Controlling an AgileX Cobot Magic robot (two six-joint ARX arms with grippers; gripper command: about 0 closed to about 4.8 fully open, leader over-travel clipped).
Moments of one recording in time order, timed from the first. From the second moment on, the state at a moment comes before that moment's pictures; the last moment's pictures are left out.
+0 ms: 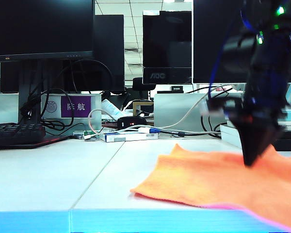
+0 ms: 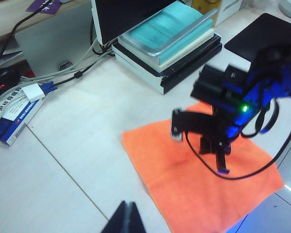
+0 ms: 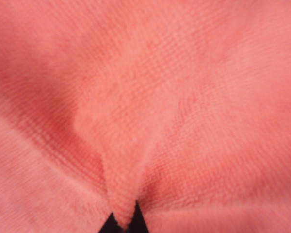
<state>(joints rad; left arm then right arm) -0.61 1.19 1.61 -0.89 0.20 0.12 0.34 1.71 1.14 -0.79 -0.11 -0.27</state>
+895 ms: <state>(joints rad) -0.61 1.19 1.61 -0.89 0.20 0.12 0.34 1.11 1.26 -1.13 -0.07 -0.18</state>
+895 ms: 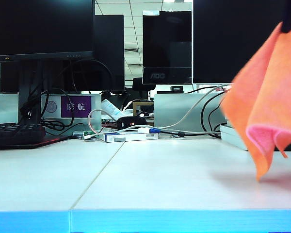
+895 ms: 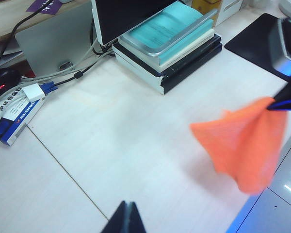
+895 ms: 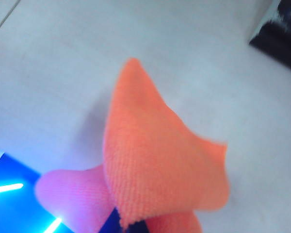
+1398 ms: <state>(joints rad) -0.61 1.19 1.61 -0.89 0.20 0.12 0.34 1.56 1.26 -0.87 -0.11 -0.17</state>
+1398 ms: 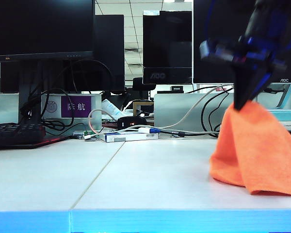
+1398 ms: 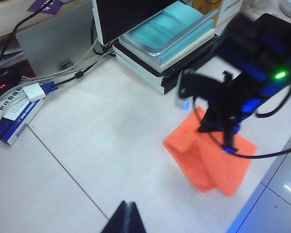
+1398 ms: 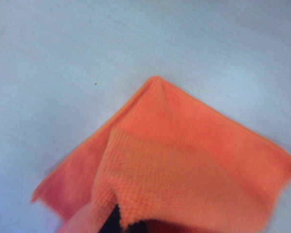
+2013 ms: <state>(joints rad) -0.61 1.19 1.61 -0.89 0.20 0.12 0.34 1.70 1.27 -0.80 -0.11 -0.17</state>
